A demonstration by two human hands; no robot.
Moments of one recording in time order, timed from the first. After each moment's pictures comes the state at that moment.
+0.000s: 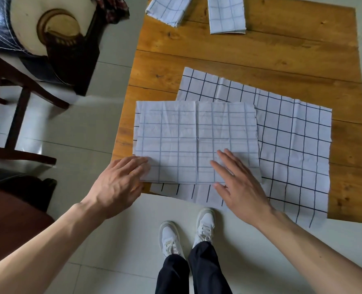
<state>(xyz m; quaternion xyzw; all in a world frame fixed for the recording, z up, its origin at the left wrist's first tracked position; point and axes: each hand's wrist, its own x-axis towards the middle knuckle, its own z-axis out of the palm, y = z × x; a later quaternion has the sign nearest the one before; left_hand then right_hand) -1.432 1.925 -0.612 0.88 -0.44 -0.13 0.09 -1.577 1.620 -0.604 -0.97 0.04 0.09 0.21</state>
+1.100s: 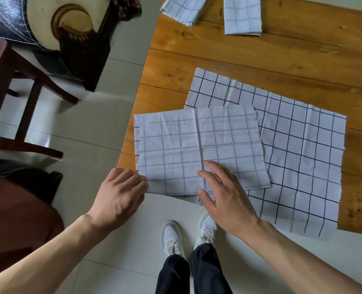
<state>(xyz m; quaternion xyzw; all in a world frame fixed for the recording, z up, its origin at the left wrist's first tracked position) -1.459 1.942 -0.611 0.87 -0.46 0.01 0.16 -1.565 1.670 -0.595 -0.96 0.03 0.07 0.28</state>
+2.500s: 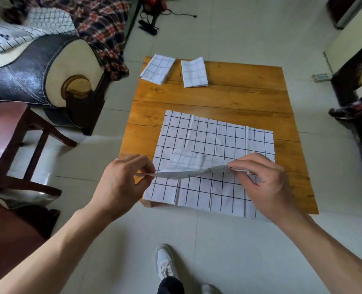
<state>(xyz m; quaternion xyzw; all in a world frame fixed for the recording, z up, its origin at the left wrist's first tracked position) -1.487 1.860 -0.415 0.89 -0.34 -0.05 0.31 -1.628 1.575 -0.427 -0.92 0.03 -0.20 0.33</state>
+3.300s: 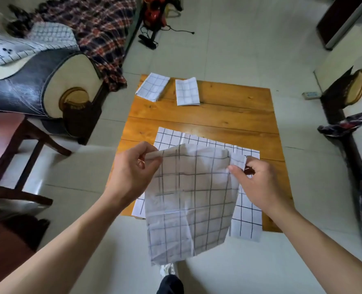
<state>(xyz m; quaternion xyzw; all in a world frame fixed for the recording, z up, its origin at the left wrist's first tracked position) -1.467 1.788 -0.384 0.84 -0.19 -0.07 0.51 -1.603 1.527 -0.389 -0.86 0.21 -0.12 0.45</state>
